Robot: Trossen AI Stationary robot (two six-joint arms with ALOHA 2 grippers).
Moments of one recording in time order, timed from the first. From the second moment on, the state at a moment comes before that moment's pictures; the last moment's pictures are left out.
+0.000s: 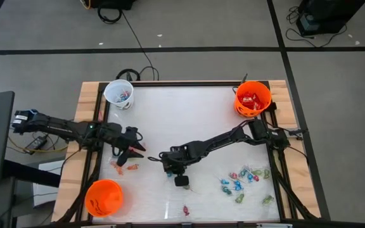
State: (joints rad) left arm -0.10 0.70 0.28 -0.06 0.22 -0.33; right arm 0.21 2.27 1.72 -0.55 -0.13 0.11
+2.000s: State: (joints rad) left arm 0.03 0.96 0.28 0.39 0.13 -0.59; right arm 0.04 2.07 1.72 -0.35 0.14 0.00
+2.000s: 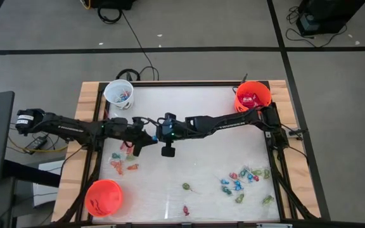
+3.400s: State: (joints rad) left arm 1.03 1.39 0.94 -0.76 -0.08 -0.40; right arm -0.17 2.07 1.72 -0.70 -0.10 0.19
